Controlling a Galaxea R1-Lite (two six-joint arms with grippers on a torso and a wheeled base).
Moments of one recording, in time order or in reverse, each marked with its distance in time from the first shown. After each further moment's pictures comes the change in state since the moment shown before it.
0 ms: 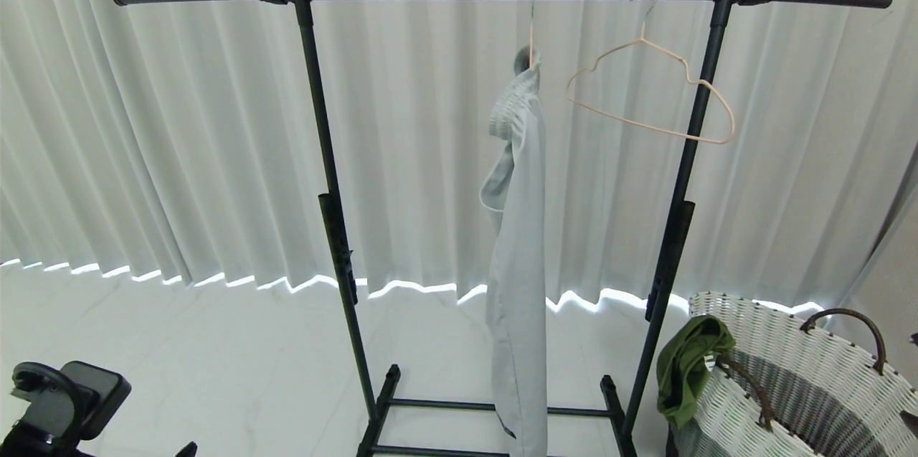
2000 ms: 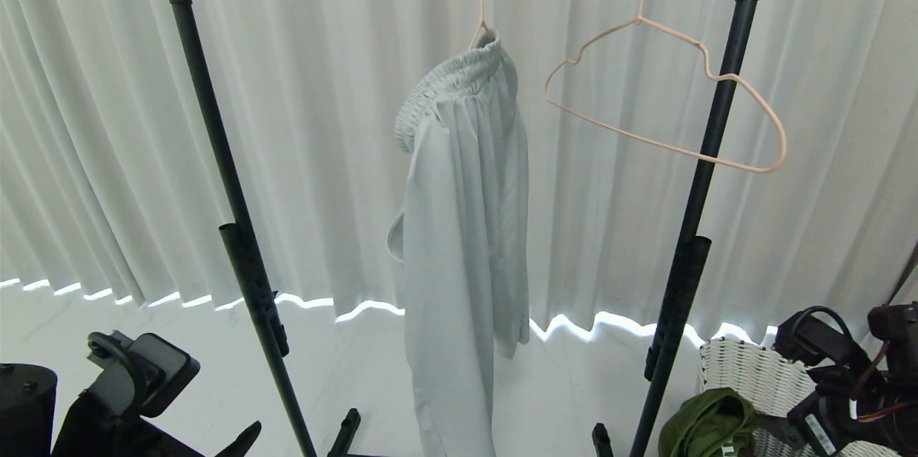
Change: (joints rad) left arm -0.260 0.068 -0.092 -0.006 -0.011 -0.010; right arm 0.024 0.585 0.117 -0.544 0.484 -0.044
